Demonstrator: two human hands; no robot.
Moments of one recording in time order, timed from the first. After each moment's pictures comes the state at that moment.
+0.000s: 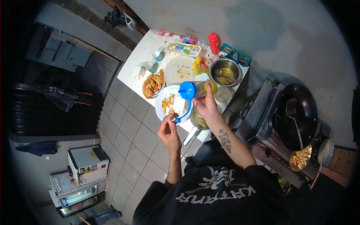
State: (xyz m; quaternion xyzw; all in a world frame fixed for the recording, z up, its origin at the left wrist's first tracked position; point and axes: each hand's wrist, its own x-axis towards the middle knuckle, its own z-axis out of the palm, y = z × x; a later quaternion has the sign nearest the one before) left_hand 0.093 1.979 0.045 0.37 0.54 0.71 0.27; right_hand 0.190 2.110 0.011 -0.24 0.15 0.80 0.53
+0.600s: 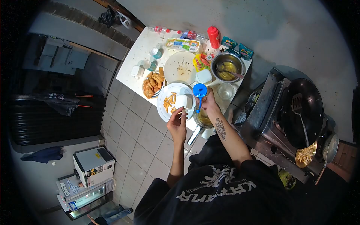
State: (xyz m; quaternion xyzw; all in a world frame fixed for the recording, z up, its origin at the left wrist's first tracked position) left_hand 0.079 2.006 0.004 0.39 0.64 0.58 0.32; right_hand 0.165 2.147 -0.156 -0.31 0.19 0.84 0.41
